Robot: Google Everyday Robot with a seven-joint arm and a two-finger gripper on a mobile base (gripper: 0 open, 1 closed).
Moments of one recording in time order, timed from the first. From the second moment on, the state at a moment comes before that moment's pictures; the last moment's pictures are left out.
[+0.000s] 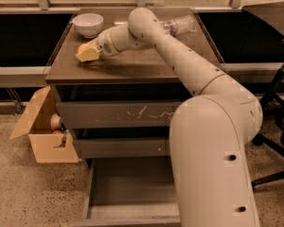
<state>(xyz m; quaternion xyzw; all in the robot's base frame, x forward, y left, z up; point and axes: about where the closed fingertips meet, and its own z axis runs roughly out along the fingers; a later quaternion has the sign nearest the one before) 0.798 0.186 0.838 -0.51 0.68 0.31 0.43</state>
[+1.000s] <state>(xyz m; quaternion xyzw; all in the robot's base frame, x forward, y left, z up) 0.784 0.155 0.911 -0.51 0.61 0.30 0.52</state>
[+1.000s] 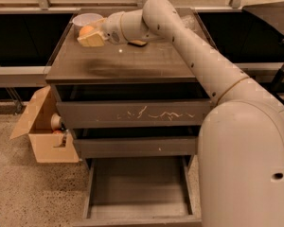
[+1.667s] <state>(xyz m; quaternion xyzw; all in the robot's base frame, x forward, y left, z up) 0.727 0.172 0.916 -0.57 0.59 0.31 0.49</state>
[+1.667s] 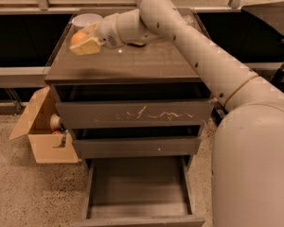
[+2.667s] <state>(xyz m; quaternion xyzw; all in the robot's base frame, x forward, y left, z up) 0.582 0.203 0.867 -0.60 0.55 0.34 0.48</state>
